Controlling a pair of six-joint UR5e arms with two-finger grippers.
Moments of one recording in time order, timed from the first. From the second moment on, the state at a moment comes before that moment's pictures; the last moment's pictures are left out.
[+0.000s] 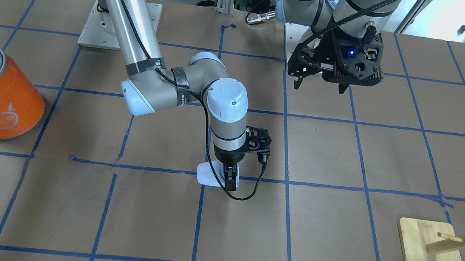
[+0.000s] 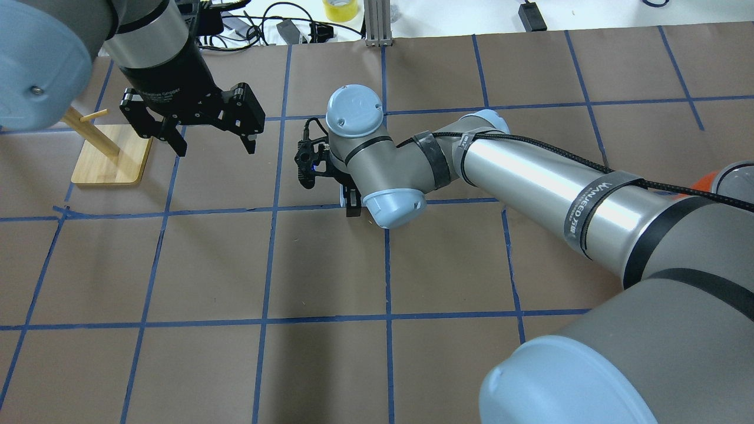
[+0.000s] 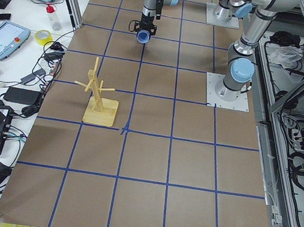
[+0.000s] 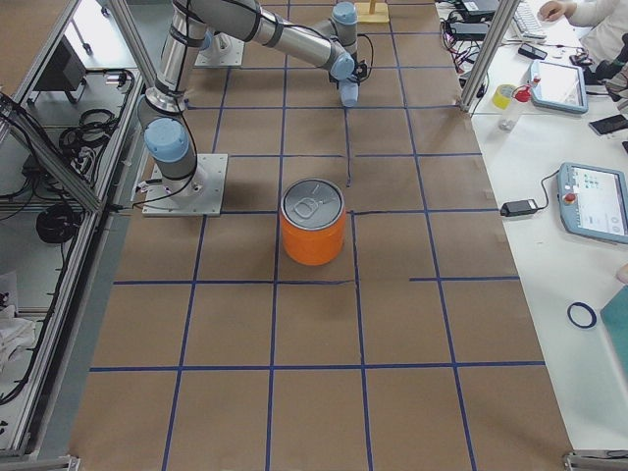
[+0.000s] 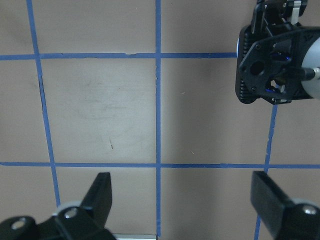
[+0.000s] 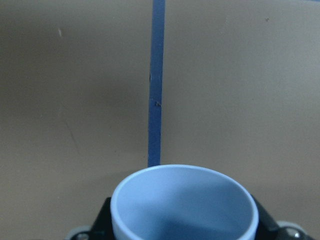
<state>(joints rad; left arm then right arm) -1.65 -1.59 -1.51 -1.66 1.59 -0.09 2.03 -0.98 1.60 -2.37 -1.51 -1.15</state>
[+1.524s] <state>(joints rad) -1.65 -1.59 -1.51 -1.66 1.59 -0.09 2.05 -0.96 1.60 -2.42 -1.50 -1.17</state>
